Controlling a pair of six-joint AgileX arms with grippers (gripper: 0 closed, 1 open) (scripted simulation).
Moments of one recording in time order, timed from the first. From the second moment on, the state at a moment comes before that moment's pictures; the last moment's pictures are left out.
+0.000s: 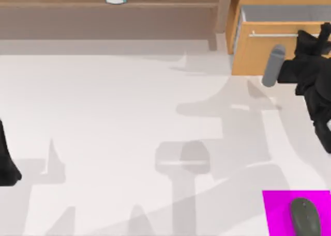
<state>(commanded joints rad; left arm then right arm) 0.00 0.00 0.00 0.00 0.00 0.00 0.20 2.17 0.80 1.36 0.23 -1.55</state>
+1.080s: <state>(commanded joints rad) 0.00 0.00 0.00 0.00 0.00 0.00 0.16 2.30 1.10 1.19 0.20 -1.55</state>
